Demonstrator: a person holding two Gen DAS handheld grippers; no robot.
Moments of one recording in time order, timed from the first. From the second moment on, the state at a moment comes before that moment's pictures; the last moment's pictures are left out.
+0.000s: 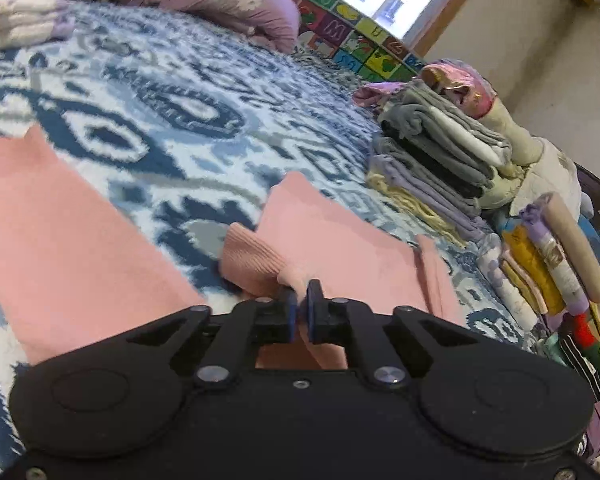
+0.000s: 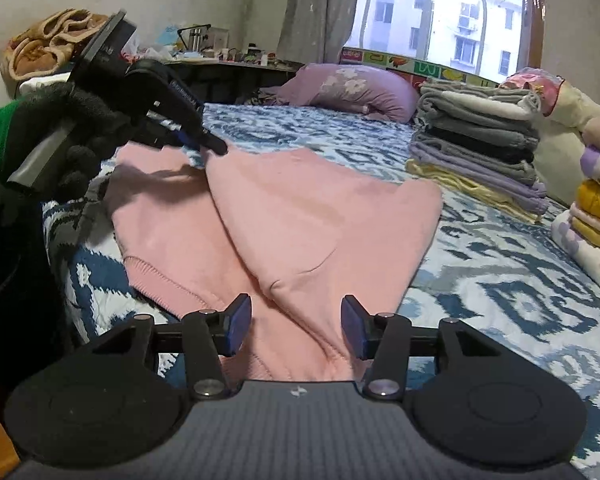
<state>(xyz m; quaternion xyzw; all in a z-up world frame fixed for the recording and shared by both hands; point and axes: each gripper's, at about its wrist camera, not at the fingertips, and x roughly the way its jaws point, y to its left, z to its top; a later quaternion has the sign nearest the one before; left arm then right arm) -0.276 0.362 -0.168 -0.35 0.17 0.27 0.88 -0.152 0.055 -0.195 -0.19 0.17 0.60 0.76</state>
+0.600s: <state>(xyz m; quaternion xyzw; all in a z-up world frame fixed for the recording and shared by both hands) -0.164 0.328 -0.108 -0.31 0.18 0.28 0.89 -0.123 0.042 -0.197 -0.09 0.25 0.60 0.75</state>
